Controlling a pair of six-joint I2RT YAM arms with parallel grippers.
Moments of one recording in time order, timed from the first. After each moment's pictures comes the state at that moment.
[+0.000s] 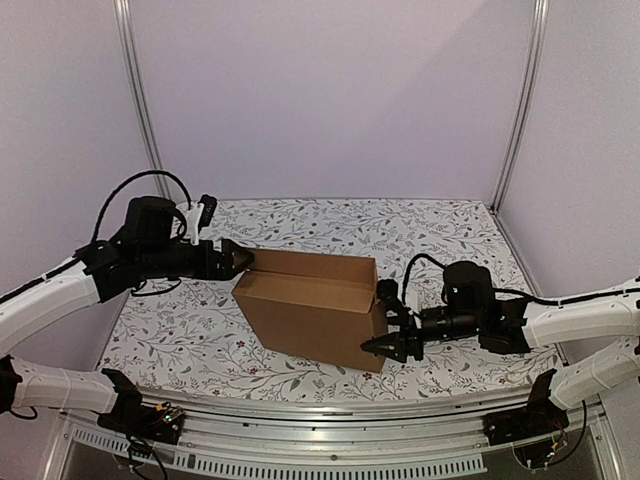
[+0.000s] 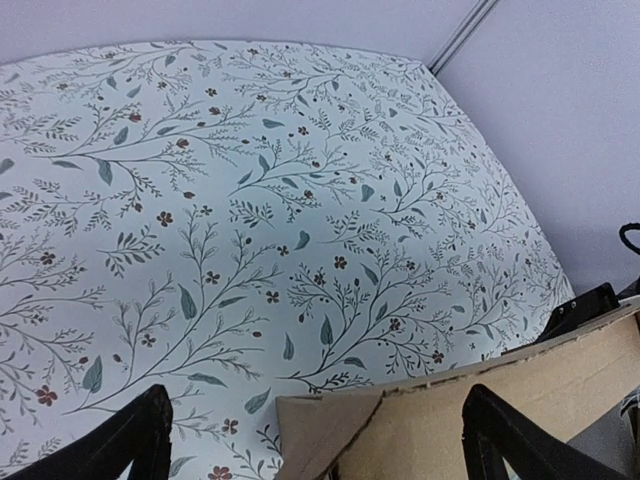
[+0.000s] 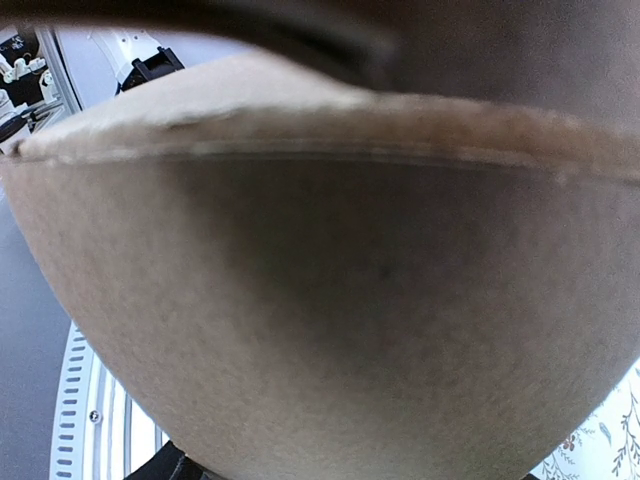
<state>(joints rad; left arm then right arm) -0.58 1.04 0.82 -0.32 0.17 -0.42 0.93 1.26 0.52 0.34 -0.44 -0.09</state>
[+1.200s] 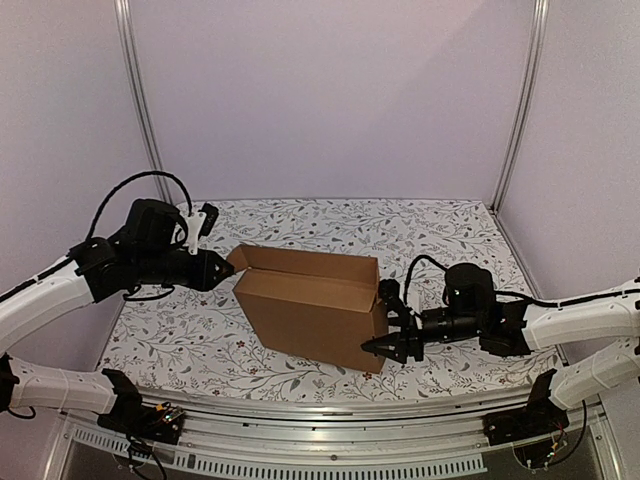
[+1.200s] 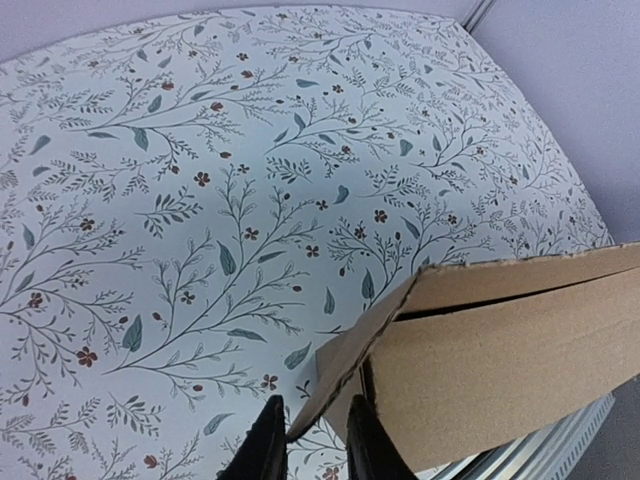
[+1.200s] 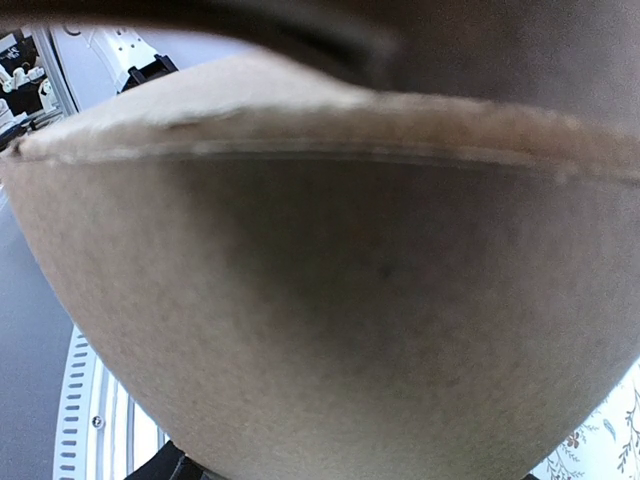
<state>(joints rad) -0.65 1.02 0.87 -0.52 0.04 -0.35 0.93 1.26 0.50 0.38 -0.44 -0.06</state>
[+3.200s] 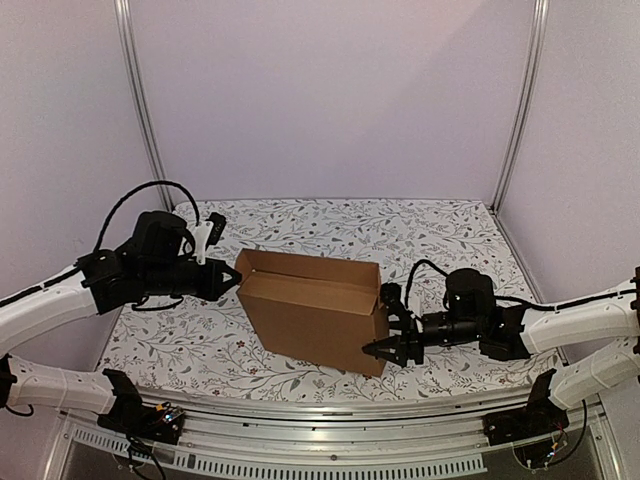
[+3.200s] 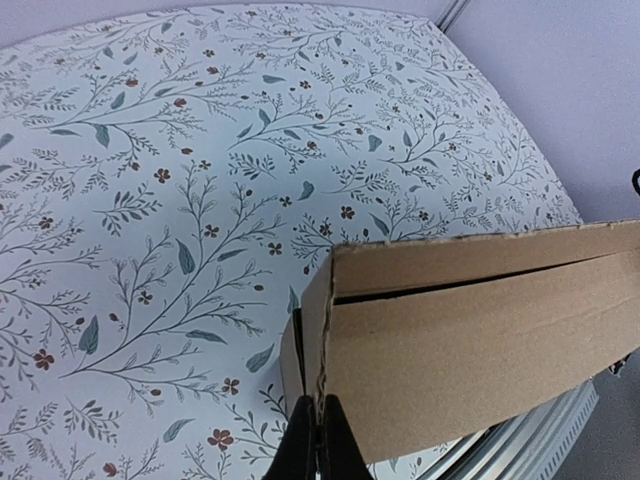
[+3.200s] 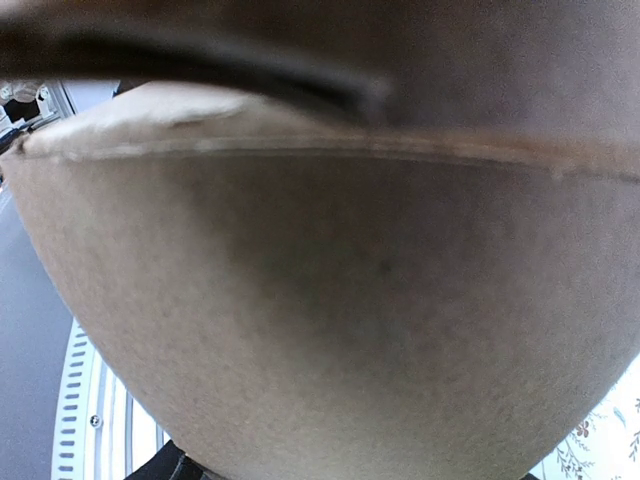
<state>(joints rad) -0.72 1.01 0.79 -0.42 0.04 -0.41 0.93 1.28 0.46 0.44 -0.42 -0.03</state>
